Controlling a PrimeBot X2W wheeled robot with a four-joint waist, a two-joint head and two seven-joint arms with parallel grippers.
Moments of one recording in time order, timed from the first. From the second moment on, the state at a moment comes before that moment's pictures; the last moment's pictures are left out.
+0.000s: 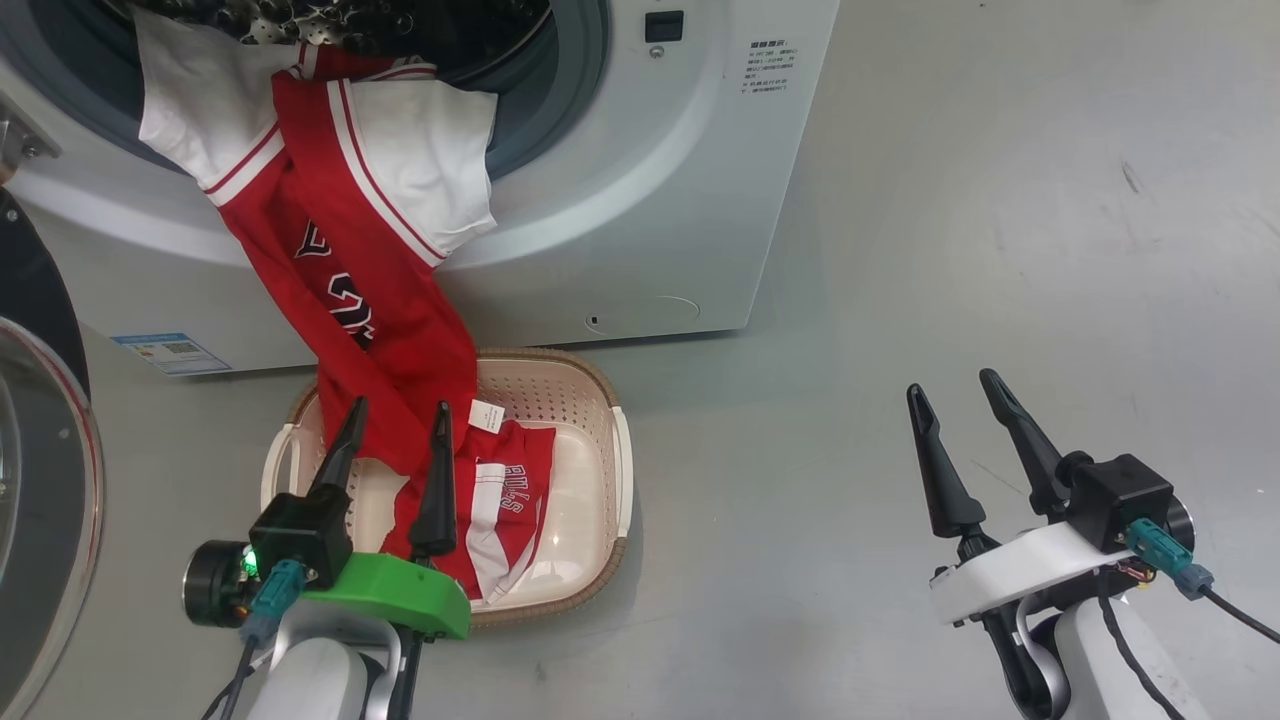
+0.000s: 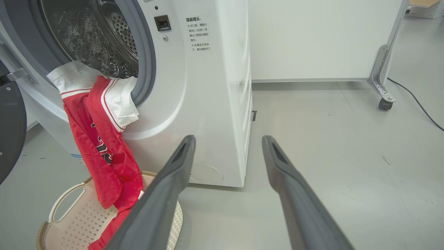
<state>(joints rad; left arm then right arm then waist) -0.18 0.03 -0.28 0.25 -0.34 0.08 -0.25 -0.11 -0.06 0.15 0.23 0.25 0.12 -0.26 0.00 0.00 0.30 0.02</state>
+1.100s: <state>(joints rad) -0.16 0.04 -0.30 0.22 -0.32 0.10 -0.25 -0.13 -0.06 0.18 0.21 0.25 0.12 -0.26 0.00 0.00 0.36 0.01</state>
